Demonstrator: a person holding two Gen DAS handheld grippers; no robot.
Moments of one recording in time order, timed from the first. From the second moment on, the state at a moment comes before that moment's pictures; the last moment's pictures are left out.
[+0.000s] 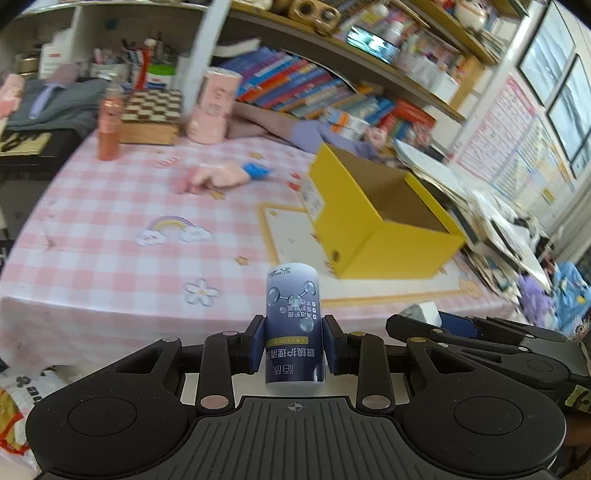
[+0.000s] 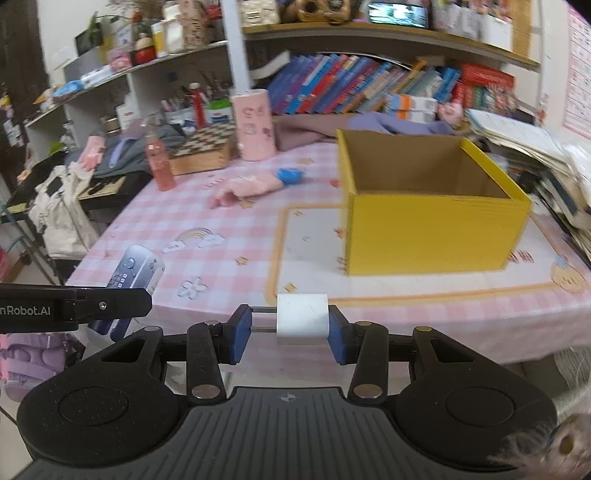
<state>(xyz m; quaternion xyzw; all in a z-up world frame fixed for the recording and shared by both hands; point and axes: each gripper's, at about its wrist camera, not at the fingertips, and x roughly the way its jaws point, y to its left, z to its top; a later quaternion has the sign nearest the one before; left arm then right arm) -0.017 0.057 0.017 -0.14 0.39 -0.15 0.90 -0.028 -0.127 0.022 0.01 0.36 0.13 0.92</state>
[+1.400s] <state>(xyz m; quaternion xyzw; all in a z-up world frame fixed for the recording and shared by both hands) 0.020 -0.058 0.019 -0.08 0.40 -0.30 0.86 -0.040 -0.224 0.027 0.05 0.37 0.00 0.93</state>
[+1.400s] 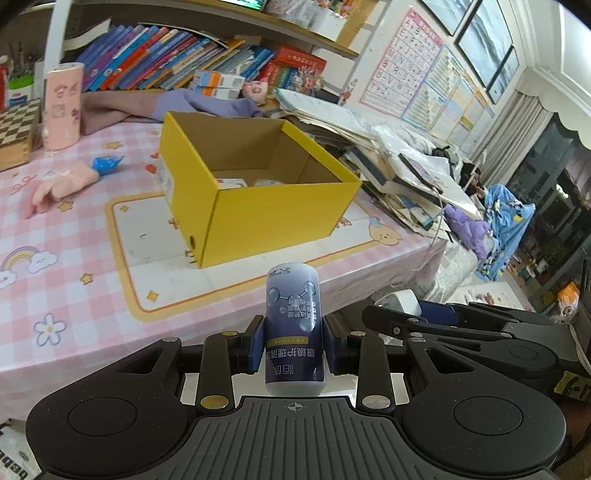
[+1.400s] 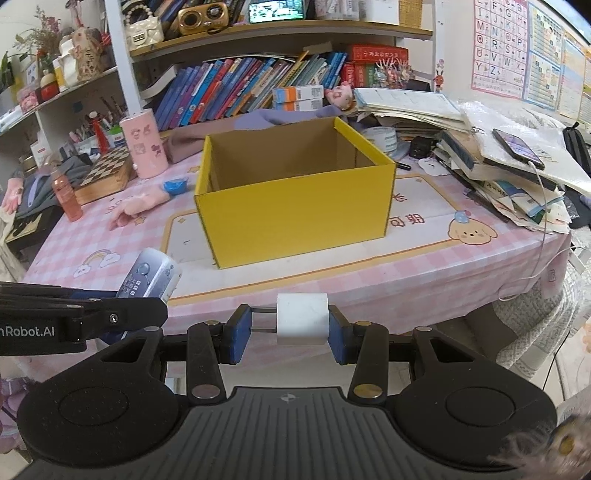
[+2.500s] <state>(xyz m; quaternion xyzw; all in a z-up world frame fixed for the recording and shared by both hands) 0.126 -0.101 0.055 -0.08 0.32 -0.30 0.90 0.093 -0.279 0.065 0.01 0.30 0.03 0.95</state>
